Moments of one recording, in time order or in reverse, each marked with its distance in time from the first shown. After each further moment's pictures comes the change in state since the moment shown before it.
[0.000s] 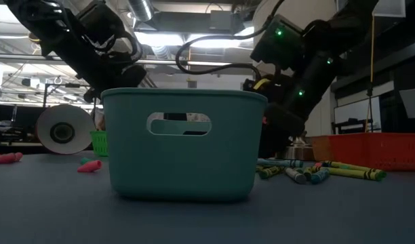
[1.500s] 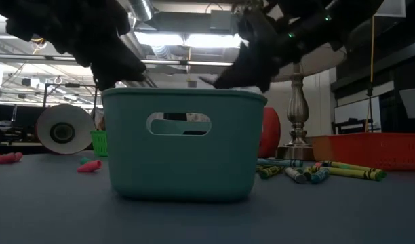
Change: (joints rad) left arm -0.454 0.000 -0.001 0.204 0.340 -0.024; right arm -0.008 -0.206 -0.004 0.325 -0.052 -0.046
